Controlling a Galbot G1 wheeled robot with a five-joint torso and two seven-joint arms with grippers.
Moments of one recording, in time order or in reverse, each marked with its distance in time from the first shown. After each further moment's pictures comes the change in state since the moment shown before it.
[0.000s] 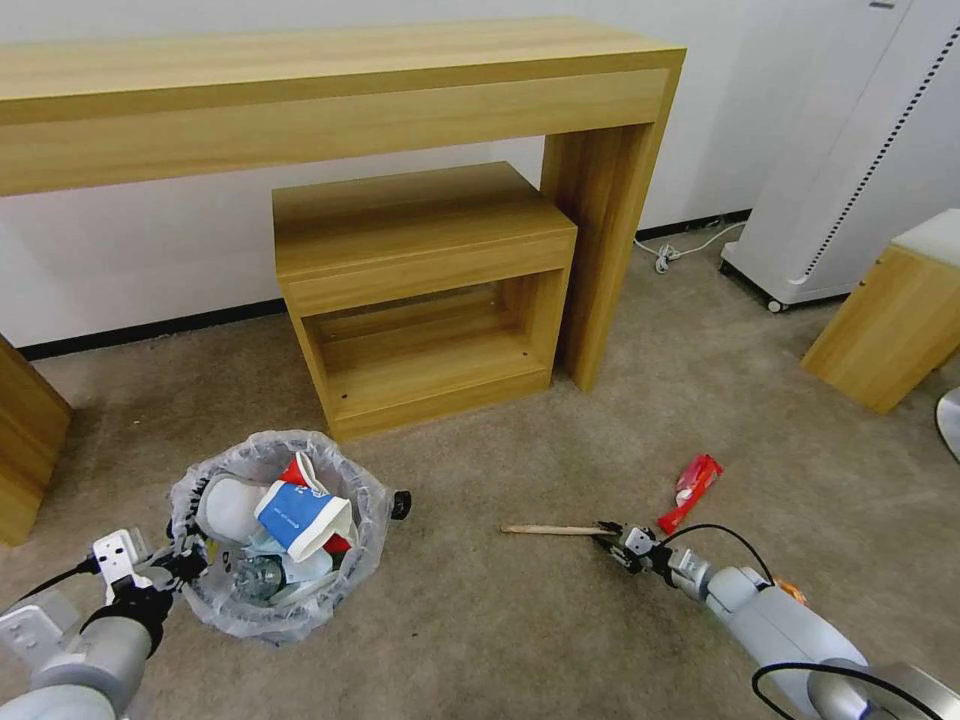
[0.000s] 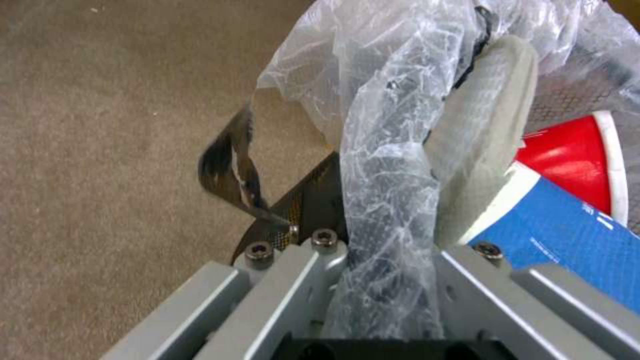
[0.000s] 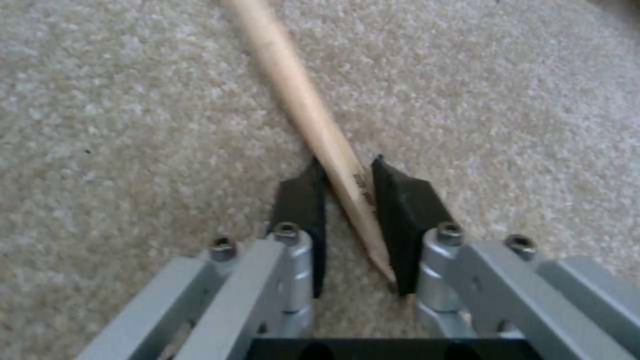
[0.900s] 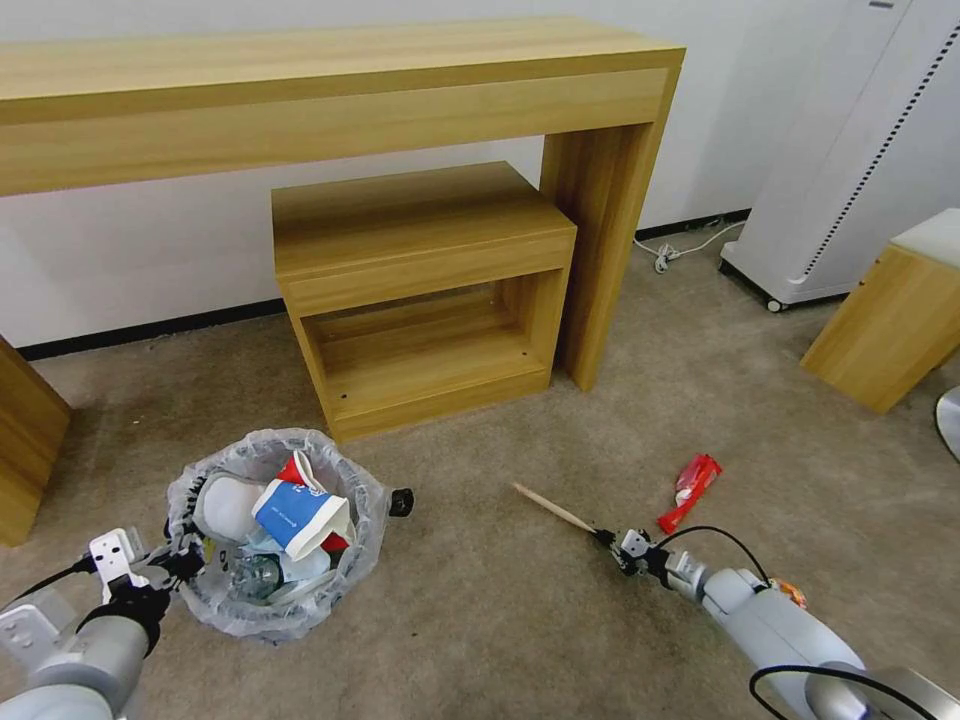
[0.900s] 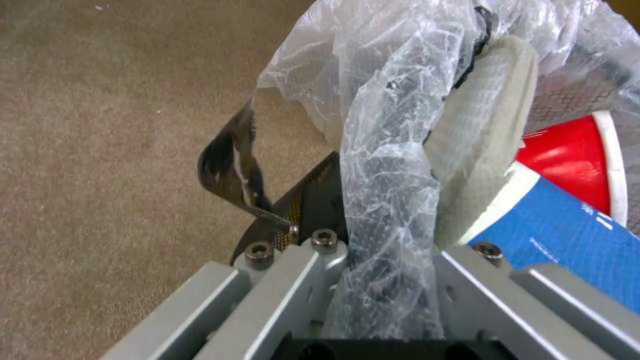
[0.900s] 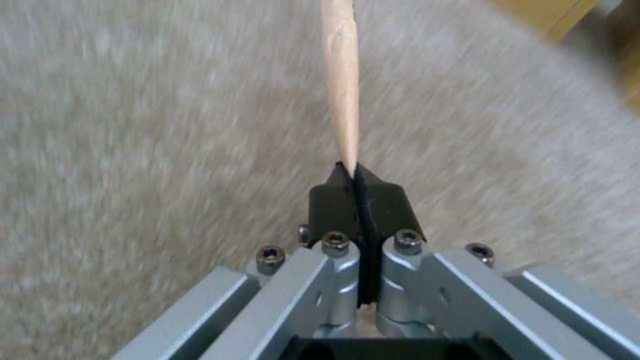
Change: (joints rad) left arm -0.002 -0.003 0.003 0.007 0.004 -0.001 -0.002; right arm -0.027 -0.048 0.022 0.077 0.064 0.067 -0.040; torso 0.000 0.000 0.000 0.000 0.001
